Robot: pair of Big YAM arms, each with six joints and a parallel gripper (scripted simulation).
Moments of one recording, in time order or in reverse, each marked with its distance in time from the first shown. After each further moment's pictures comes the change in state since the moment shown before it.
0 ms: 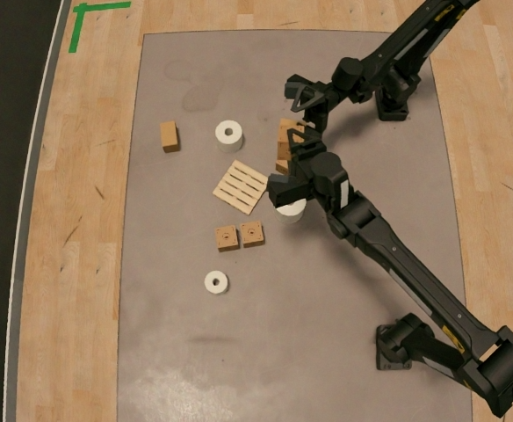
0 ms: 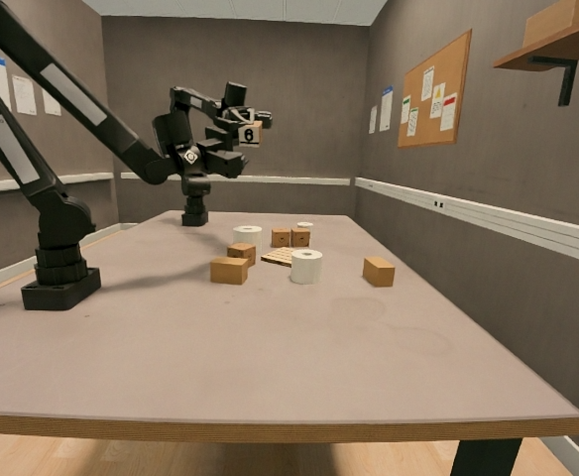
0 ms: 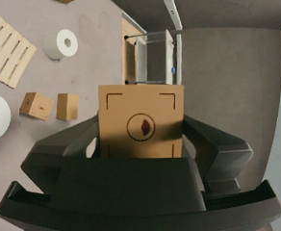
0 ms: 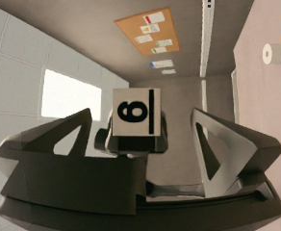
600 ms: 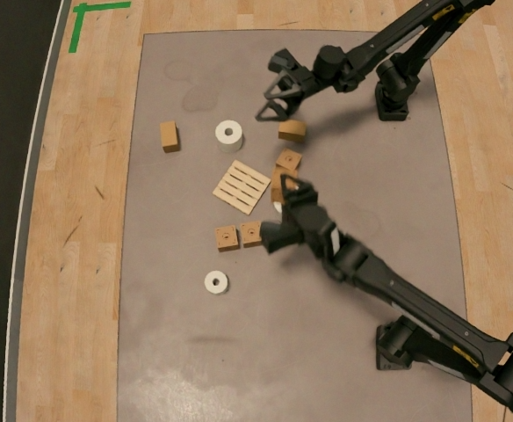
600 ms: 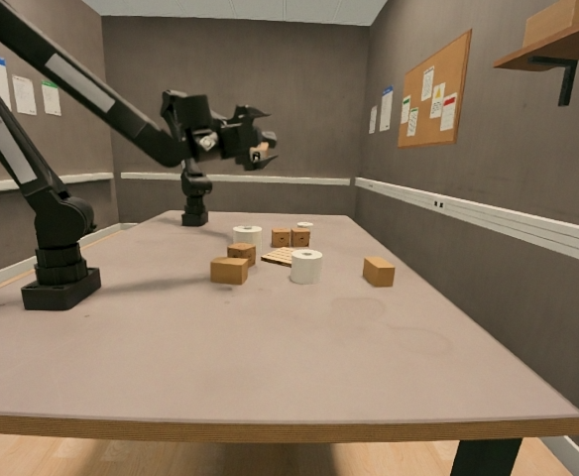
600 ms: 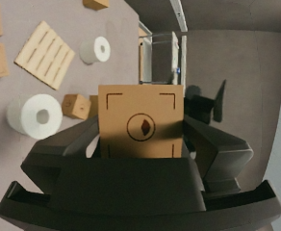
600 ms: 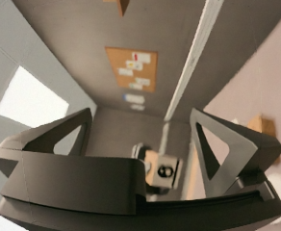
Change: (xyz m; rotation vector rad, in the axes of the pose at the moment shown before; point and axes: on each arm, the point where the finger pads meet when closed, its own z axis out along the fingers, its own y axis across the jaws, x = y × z) left arm -0.038 0.085 -0.046 -0.011 0.006 -0.010; right arm -0.076 0.031 0.023 0.066 -0.211 -0.393
